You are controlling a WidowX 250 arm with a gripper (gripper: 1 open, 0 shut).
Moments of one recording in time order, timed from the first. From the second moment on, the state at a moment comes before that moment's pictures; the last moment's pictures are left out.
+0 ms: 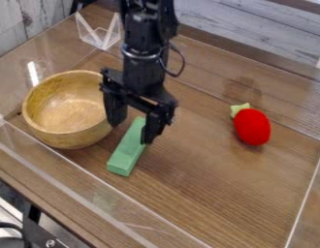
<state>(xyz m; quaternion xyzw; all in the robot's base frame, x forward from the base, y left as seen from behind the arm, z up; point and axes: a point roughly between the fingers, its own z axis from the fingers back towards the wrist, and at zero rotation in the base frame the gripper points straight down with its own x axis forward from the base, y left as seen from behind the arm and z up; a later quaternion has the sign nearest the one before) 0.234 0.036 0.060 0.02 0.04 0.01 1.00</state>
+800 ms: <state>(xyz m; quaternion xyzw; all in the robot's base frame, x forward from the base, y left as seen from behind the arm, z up) 0.240 0.036 0.031 0.02 0.03 0.03 1.00</state>
